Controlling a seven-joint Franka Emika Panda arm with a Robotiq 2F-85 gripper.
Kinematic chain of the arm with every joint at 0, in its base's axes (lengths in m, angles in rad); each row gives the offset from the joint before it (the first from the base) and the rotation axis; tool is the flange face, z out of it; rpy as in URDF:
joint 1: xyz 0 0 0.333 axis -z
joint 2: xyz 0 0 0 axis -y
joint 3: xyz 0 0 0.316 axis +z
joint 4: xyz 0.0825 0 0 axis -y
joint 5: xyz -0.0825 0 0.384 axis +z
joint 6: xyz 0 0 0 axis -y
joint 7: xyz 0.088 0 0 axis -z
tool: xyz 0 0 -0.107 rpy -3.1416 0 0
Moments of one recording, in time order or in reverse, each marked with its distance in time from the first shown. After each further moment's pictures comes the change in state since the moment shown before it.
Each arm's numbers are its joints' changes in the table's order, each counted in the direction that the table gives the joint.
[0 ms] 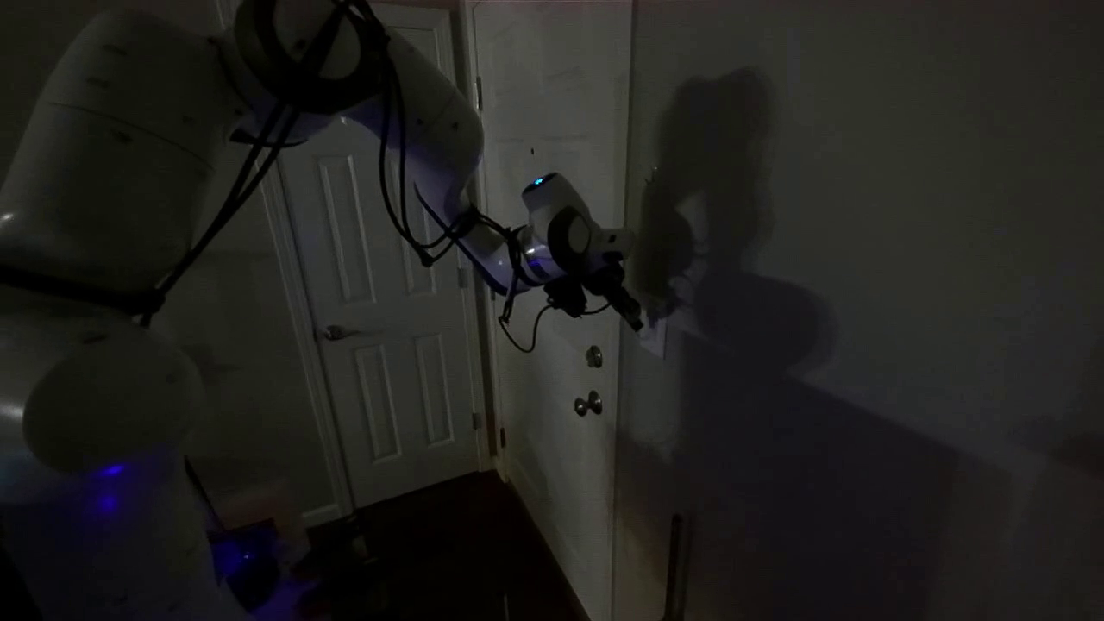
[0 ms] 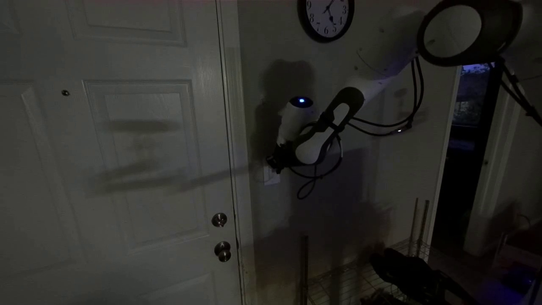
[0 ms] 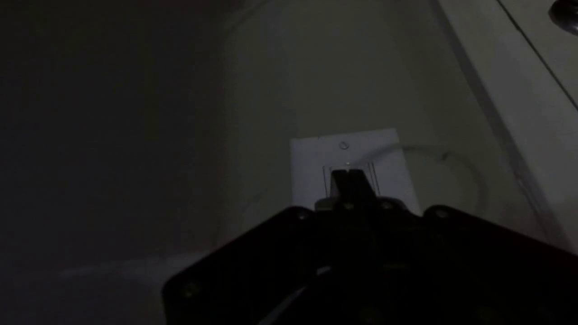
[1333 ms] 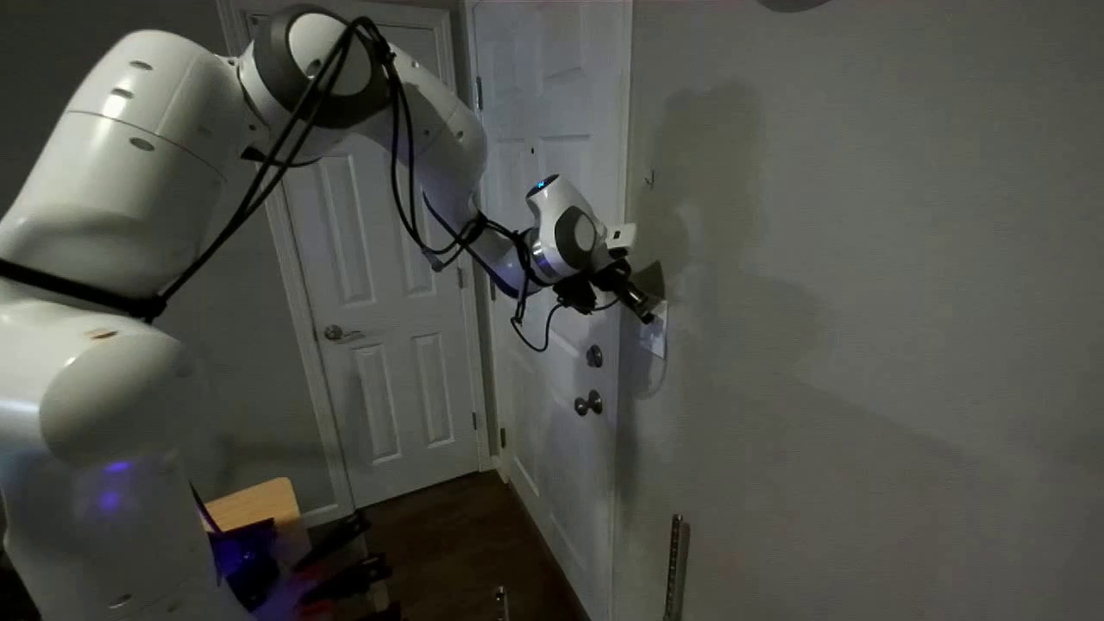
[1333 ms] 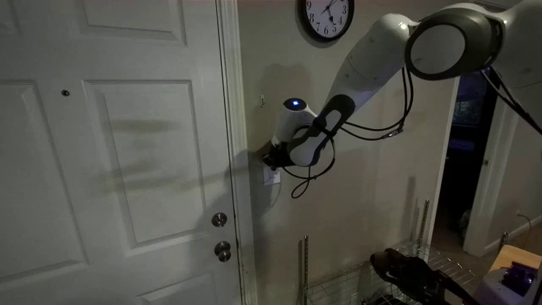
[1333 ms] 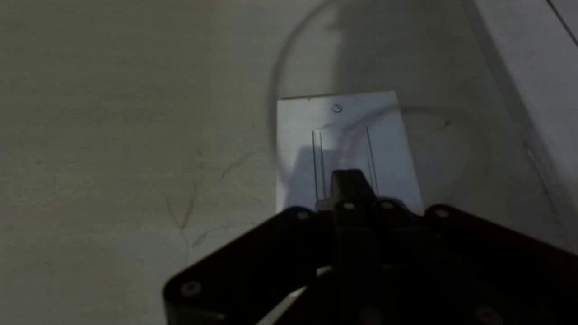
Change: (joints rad) arm -0.054 -0.078 -0.073 0.090 0.002 0.011 0.011
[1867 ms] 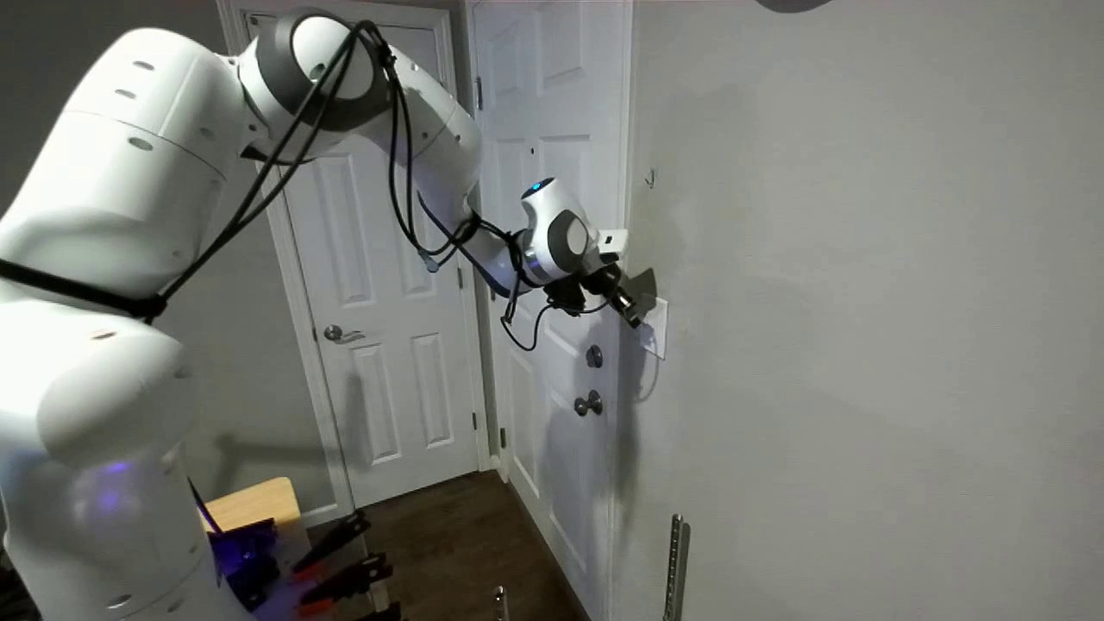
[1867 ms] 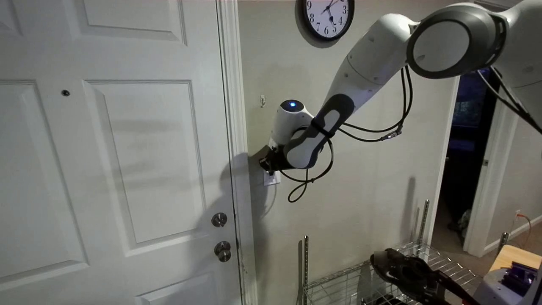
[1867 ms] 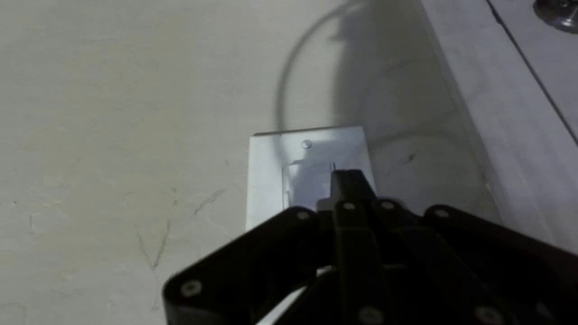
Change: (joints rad) arm 0.011 0.008 0.052 -0.008 0.023 -0.026 0.000
